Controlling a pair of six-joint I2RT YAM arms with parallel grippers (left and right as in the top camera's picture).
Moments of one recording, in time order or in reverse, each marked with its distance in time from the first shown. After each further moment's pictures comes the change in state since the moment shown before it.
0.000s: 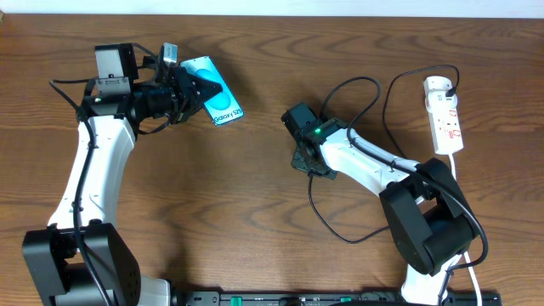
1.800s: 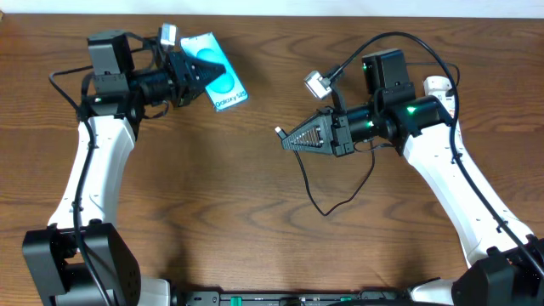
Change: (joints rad) left arm 0.000 0.000 -0.001 0.291 0.157 -0.153; right arm -0.279 -0.379 0.088 0.027 -1.609 -0.917
